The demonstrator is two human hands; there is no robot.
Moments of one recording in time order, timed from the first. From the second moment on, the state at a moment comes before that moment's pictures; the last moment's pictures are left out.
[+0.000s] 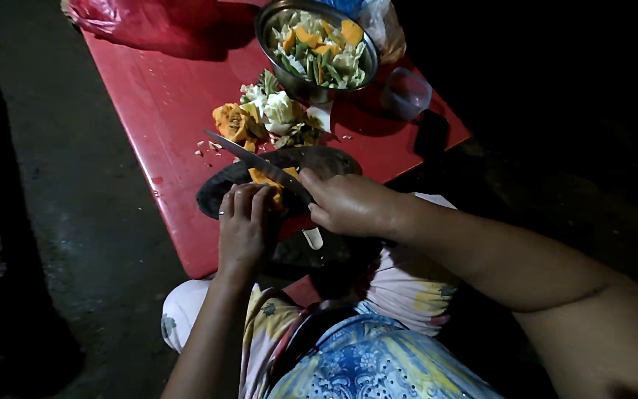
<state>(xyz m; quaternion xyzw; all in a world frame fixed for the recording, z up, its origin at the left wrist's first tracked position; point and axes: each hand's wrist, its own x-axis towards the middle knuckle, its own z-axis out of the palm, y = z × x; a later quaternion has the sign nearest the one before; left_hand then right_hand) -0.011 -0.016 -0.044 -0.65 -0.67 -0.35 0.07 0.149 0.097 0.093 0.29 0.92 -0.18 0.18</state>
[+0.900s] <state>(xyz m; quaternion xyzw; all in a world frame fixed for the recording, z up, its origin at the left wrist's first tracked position) -0.012 -0.016 -0.049 -0.65 -0.67 -0.35 0.09 0.119 0.101 0.087 0.26 0.93 -0.13 0.24</state>
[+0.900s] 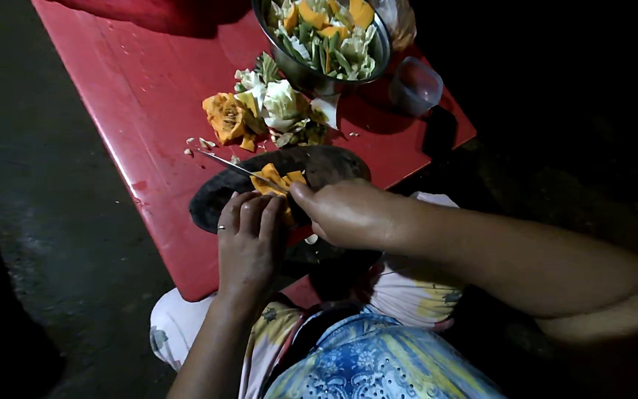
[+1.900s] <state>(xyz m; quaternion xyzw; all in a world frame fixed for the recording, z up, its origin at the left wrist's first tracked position) -0.011 -0.015 -0.050 -0.64 -0.68 -0.35 0.09 0.149 0.077 0.079 0.30 0.93 -0.12 0.17</state>
